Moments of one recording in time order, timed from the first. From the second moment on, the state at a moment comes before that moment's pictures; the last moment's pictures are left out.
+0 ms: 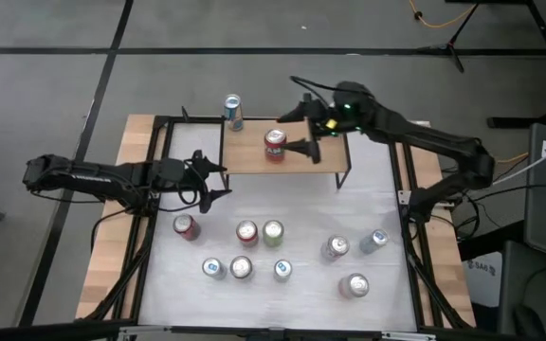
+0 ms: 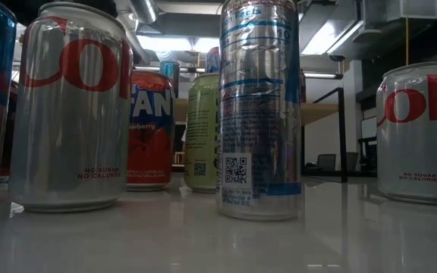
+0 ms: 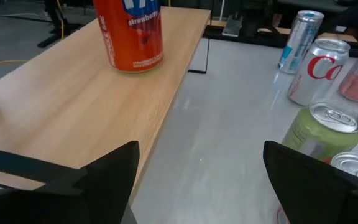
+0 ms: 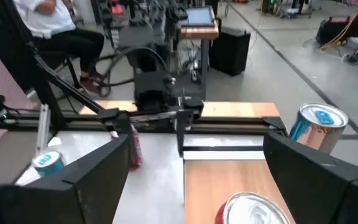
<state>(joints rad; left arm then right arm) 0.03 0.77 0.47 -0.08 -0.24 -0.13 -0.36 1.49 1.43 -0.16 -0.48 -0.09</state>
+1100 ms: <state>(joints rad) 0.03 0.77 0.45 -0.05 -0.24 -0.13 -0.36 1.68 1.51 -0.36 -0.26 -0.27</state>
